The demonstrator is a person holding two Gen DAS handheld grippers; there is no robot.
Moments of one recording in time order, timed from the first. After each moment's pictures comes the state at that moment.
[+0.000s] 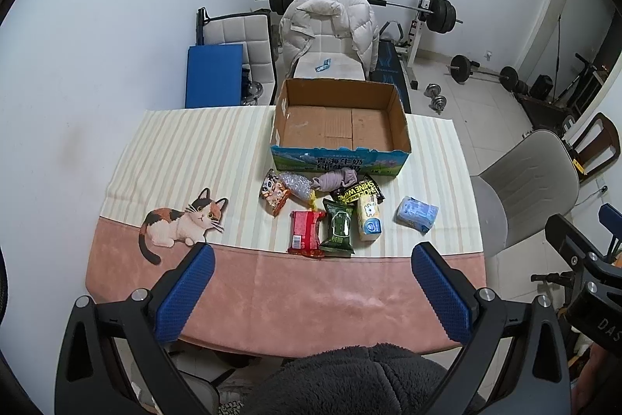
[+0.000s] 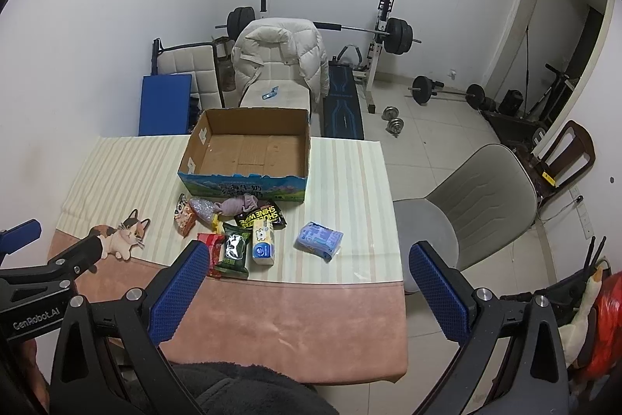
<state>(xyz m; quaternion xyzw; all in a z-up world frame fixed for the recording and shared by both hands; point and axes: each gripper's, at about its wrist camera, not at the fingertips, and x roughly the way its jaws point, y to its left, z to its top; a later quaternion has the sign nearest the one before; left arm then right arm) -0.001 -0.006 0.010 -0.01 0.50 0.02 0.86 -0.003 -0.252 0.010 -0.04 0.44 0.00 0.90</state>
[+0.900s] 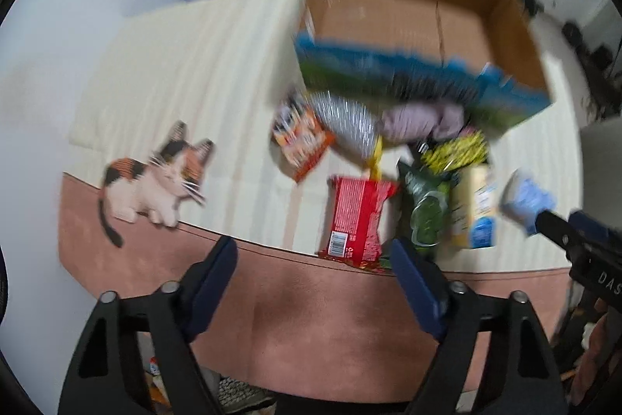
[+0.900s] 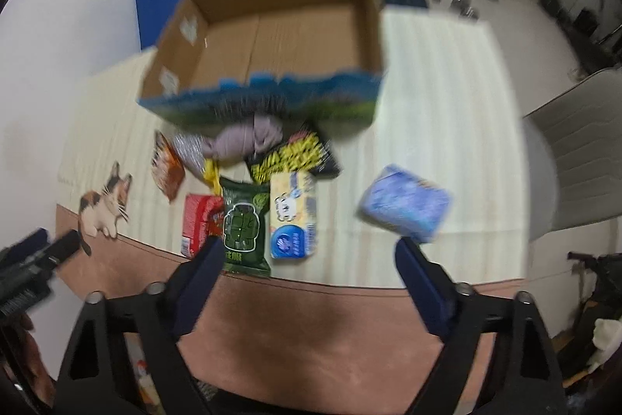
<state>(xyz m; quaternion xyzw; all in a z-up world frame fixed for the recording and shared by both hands) 0.157 0.052 -0.271 -0.02 0.66 0.09 0.75 0.213 -0.227 -0.292 0.04 0.64 0.09 0.76</state>
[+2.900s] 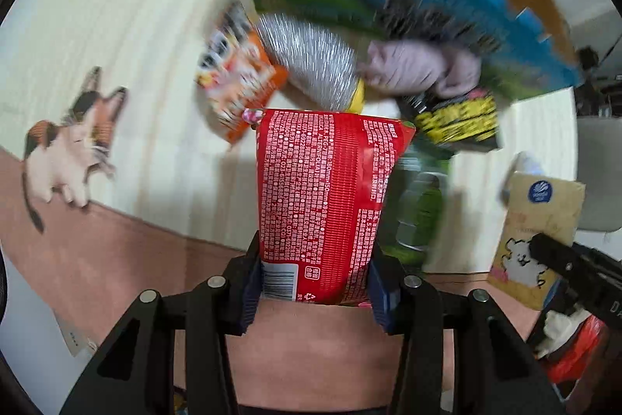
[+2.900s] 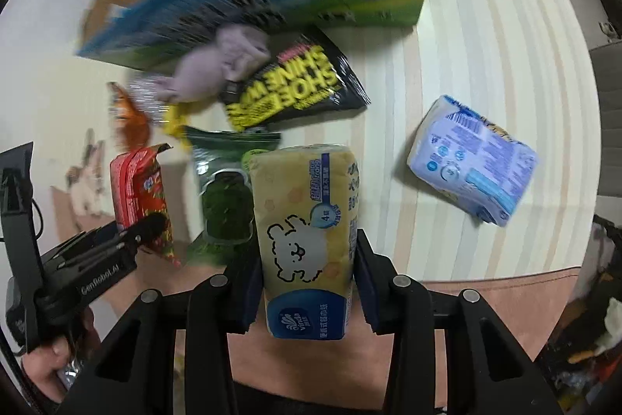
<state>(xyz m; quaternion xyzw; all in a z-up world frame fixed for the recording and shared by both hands) 0.156 0.043 -0.332 -0.12 0.70 0.04 0.71 0.208 -0.190 -0.389 0.07 0.72 0.12 0.68</state>
